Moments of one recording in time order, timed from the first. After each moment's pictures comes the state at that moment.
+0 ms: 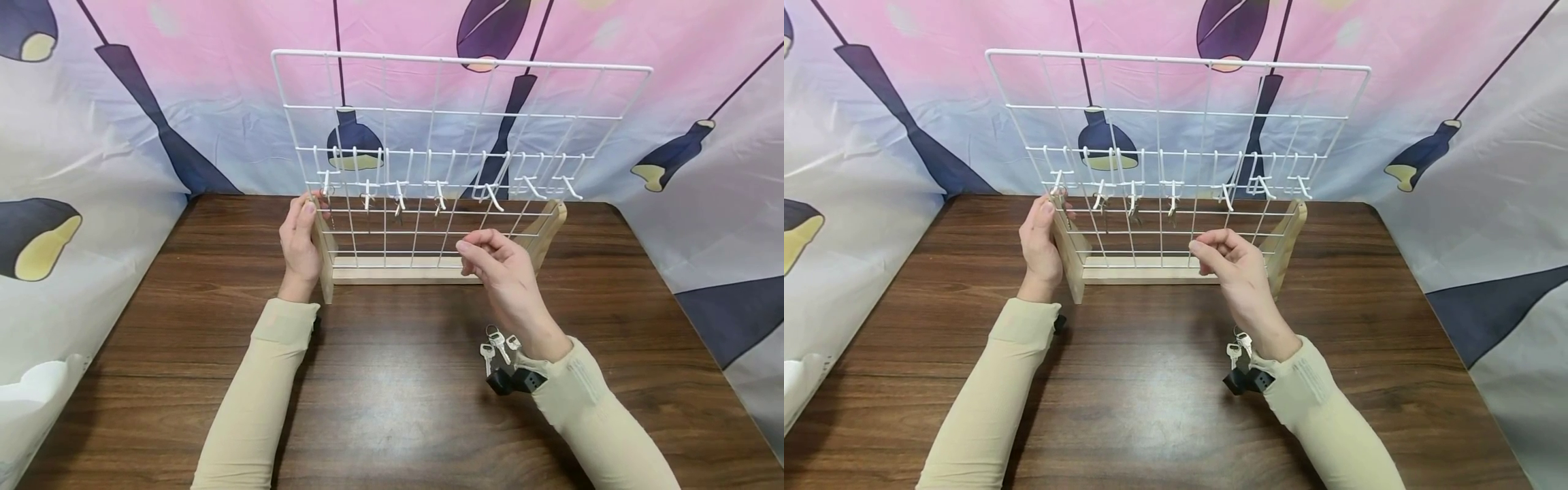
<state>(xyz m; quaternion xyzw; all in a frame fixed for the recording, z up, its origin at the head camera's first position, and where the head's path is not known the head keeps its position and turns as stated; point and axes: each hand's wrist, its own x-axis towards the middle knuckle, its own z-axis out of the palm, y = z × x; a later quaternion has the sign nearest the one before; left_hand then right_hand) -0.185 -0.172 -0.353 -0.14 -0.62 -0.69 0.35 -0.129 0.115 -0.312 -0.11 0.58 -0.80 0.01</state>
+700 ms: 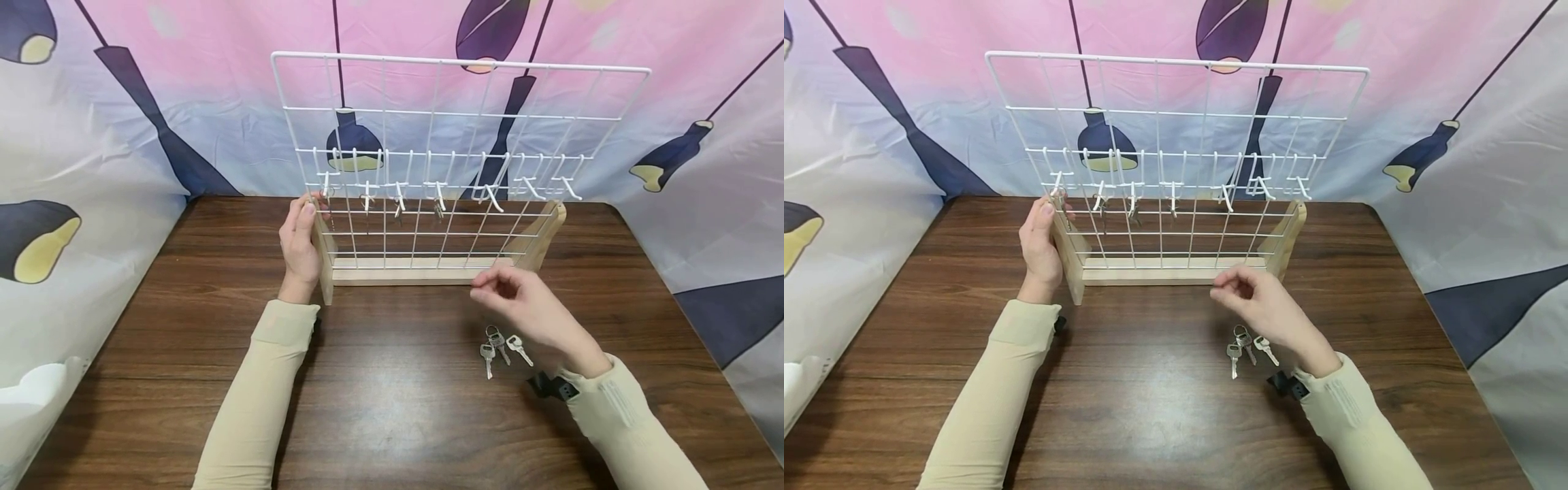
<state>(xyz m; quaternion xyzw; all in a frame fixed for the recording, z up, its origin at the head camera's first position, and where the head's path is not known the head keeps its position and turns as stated) -0.183 -0.171 -0.353 -0.14 -0.61 -0.69 0.35 -0.123 0.174 -0.340 -0.22 0.85 -0.47 0.05</state>
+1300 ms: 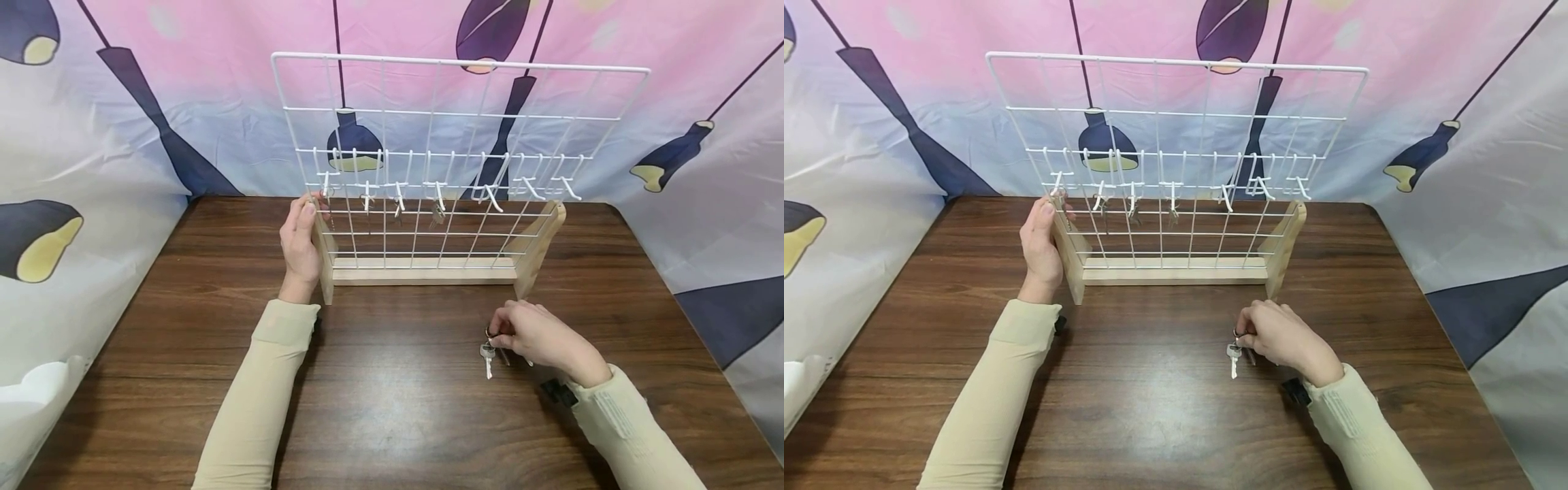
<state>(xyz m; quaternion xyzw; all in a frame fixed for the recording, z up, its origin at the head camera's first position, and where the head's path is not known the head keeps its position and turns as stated) -0.185 -0.172 -0.355 -0.14 -0.61 -0.70 0.34 -0.115 0.200 -0.375 -0.30 0.93 -0.19 0.09</state>
